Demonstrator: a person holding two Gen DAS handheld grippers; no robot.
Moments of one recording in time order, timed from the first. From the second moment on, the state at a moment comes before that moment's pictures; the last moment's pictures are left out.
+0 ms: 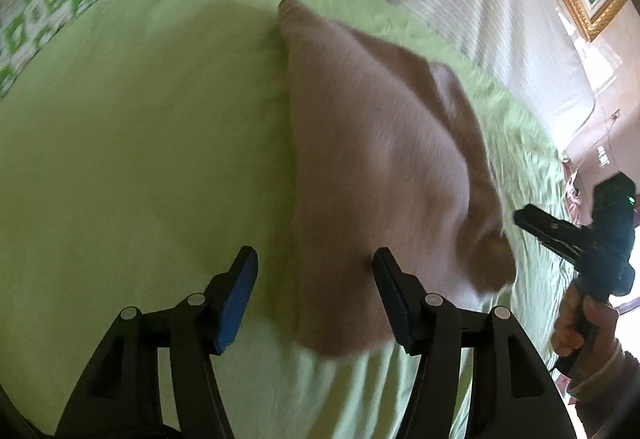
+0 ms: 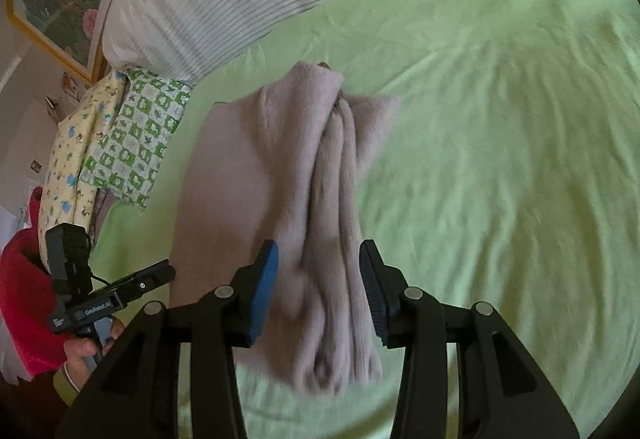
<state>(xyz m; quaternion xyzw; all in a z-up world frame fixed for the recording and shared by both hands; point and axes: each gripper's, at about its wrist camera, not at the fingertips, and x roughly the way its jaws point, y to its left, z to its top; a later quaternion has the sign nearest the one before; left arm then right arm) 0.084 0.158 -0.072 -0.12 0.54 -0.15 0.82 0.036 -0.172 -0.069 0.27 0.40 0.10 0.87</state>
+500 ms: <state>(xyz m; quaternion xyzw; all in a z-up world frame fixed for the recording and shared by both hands) 0.038 0.142 -0.095 -0.04 0.54 -0.11 0.84 0.005 -0.132 -0.086 0.23 0.42 0.09 0.87</state>
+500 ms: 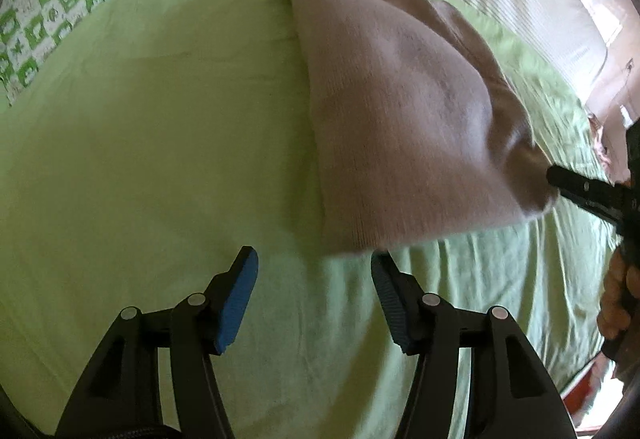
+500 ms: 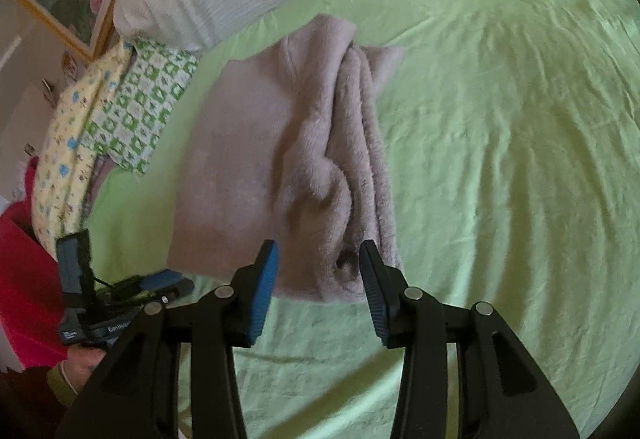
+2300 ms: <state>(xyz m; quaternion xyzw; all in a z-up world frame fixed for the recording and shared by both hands) 0.053 0.096 -0.071 -0.06 0.53 -0.17 0.83 0.038 -0.175 -0.067 0.26 0.40 -0.01 0.88</state>
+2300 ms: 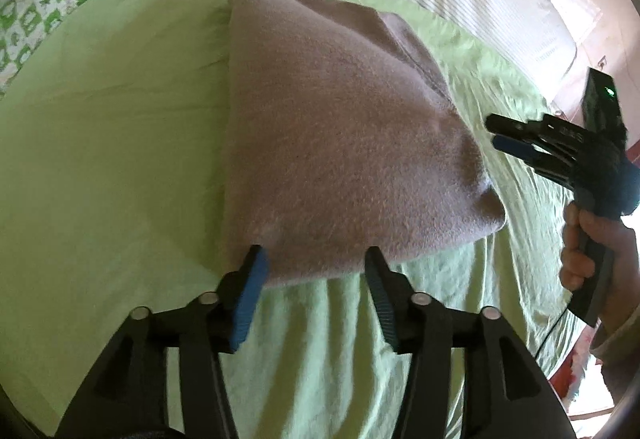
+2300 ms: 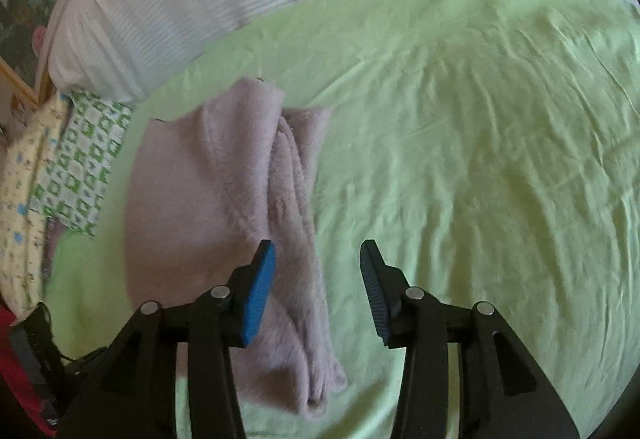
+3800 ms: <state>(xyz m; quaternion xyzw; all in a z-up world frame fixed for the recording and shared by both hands) -0.057 0.117 -0.001 -0.03 0.41 -0.11 0.90 -0.094 -0.068 -0.027 0.13 0.32 0.04 0.94</state>
